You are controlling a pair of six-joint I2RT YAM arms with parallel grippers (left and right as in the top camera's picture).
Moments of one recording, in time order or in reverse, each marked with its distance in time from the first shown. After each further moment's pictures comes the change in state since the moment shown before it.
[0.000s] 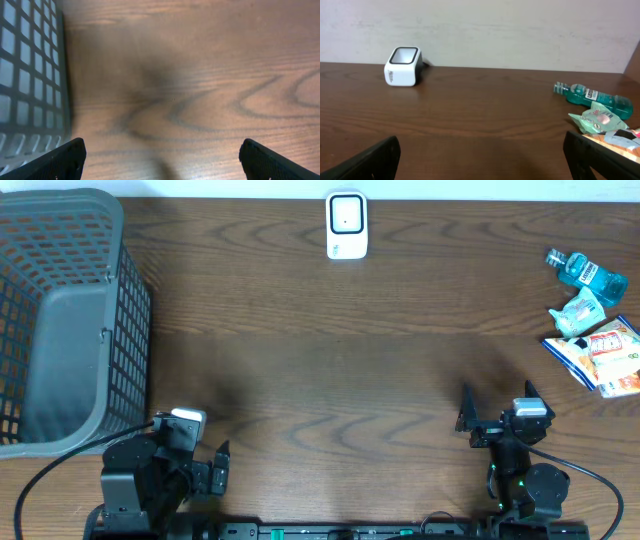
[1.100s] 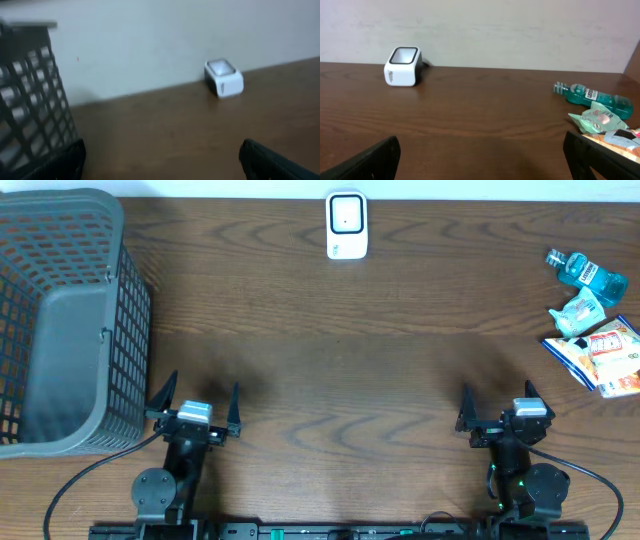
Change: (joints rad) left arm -0.029 -0.362 -0.690 1.130 0.014 -0.028; right arm 0.000 0.000 0.000 0.000 0.001 0.000
